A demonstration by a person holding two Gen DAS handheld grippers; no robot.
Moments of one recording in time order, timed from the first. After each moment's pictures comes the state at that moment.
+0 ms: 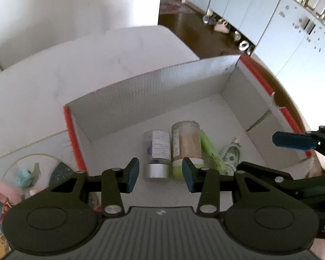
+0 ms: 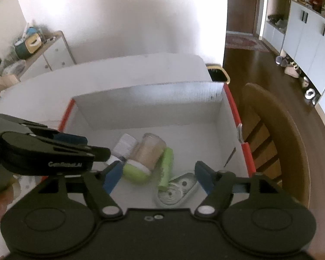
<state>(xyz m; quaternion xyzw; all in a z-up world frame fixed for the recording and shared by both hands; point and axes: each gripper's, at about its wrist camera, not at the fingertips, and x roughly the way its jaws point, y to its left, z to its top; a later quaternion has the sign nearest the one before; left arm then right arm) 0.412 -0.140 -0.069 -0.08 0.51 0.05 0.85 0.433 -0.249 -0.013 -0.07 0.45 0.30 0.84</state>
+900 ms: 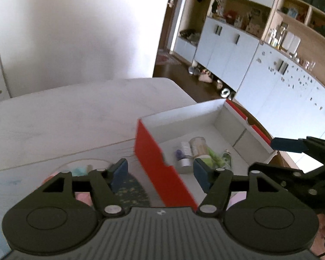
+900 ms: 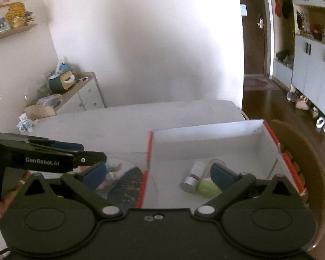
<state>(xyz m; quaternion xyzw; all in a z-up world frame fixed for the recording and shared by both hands) 0.270 -0.056 0.009 -0.11 0.37 0.03 0.92 0.313 -0.201 0.042 -0.02 0.32 0.33 0.88</state>
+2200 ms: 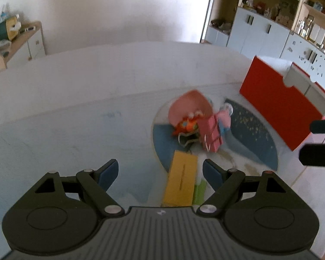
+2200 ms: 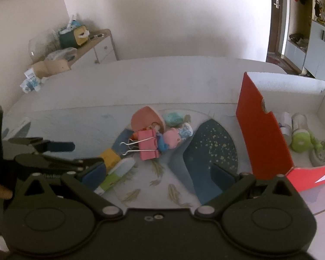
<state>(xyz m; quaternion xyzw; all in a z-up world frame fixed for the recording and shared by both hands) 0.150 0.118 -0.124 -0.10 0.40 0.08 0.91 0.231 -0.031 -0.038 -0.07 0.40 0.32 0.85</state>
